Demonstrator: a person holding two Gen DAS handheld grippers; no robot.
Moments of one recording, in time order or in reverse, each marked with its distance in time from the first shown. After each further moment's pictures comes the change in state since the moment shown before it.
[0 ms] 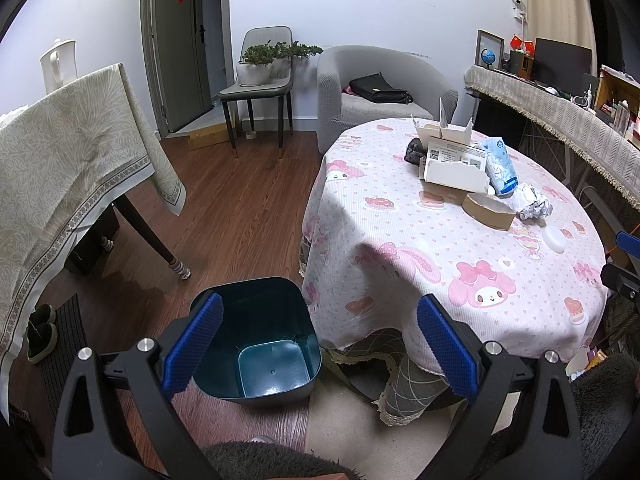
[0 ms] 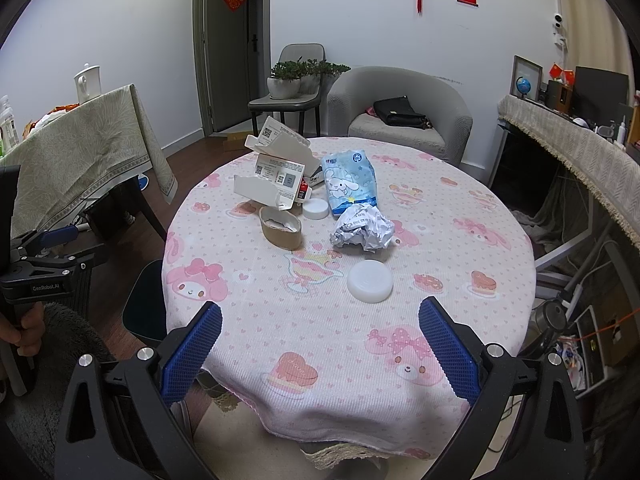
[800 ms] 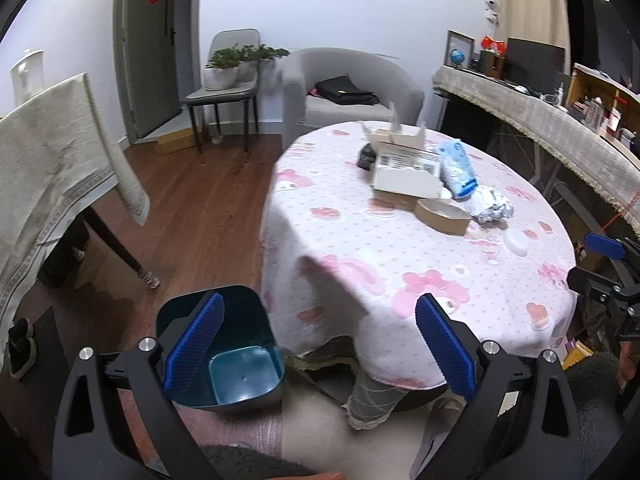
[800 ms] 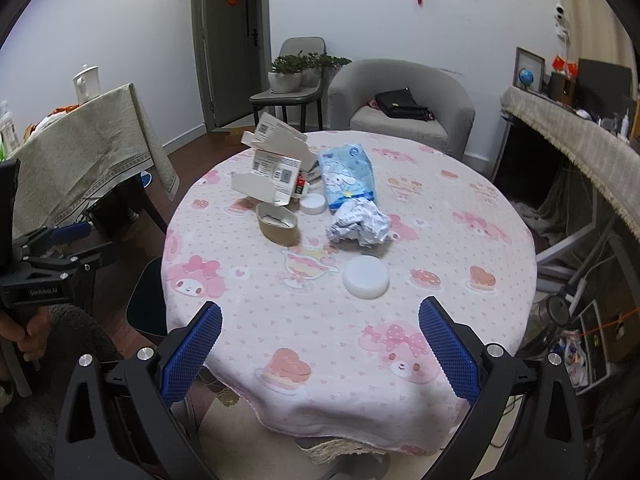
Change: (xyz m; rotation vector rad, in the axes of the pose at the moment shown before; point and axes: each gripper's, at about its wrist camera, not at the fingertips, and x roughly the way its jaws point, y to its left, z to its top) left arm 0.000 -0.031 0.014 0.038 0.001 -0.126; right arm 0.000 -0.016 0.001 0.023 0.033 0.018
